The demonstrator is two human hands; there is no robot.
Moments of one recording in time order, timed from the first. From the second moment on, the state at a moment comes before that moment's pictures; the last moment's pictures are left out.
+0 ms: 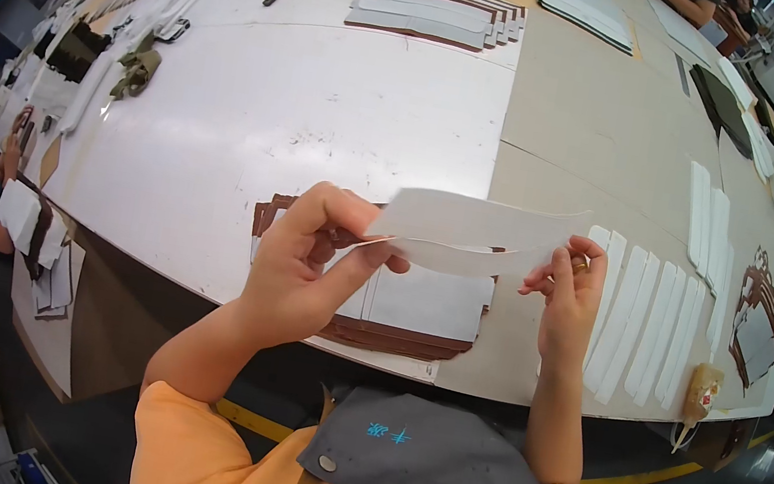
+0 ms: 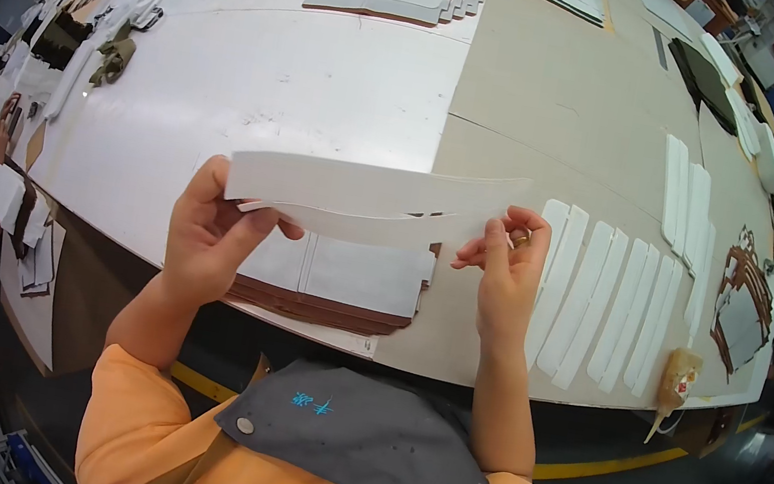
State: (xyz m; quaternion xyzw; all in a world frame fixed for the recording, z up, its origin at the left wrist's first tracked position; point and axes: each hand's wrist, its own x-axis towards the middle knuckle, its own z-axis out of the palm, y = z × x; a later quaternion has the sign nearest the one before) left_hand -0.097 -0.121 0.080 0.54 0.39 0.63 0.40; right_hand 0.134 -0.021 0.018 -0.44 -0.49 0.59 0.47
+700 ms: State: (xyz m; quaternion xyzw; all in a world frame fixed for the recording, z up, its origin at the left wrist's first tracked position) left_hand -0.154 -0.177 0.012 0.53 0.72 0.39 0.21; right_hand 0.122 -0.064 -0.013 -0.49 -0.62 0.54 0.27
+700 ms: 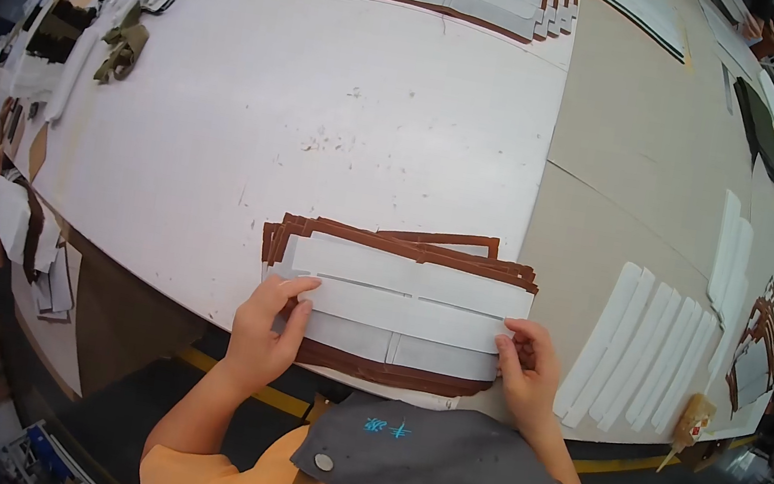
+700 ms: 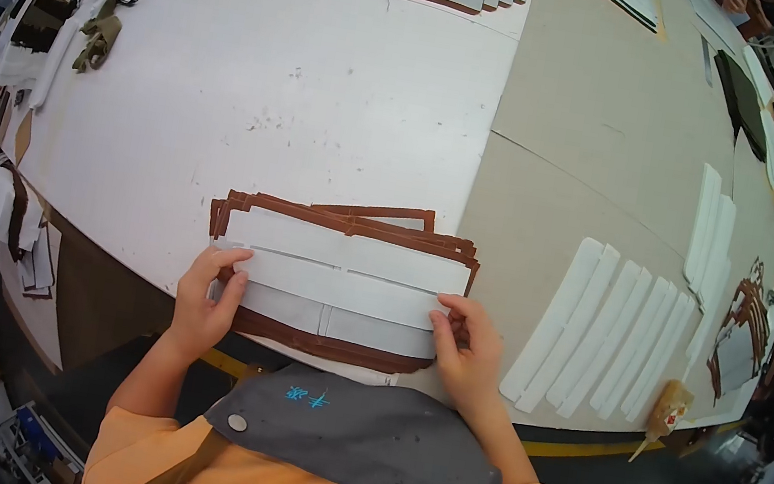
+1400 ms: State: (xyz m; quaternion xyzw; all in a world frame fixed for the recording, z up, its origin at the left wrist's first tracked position) left_hand -0.158 -0.168 0.017 0.53 0.74 0.33 0.26; right_hand 0.114 -0.059 -0.011 -0.51 -0.67 0.47 0.25
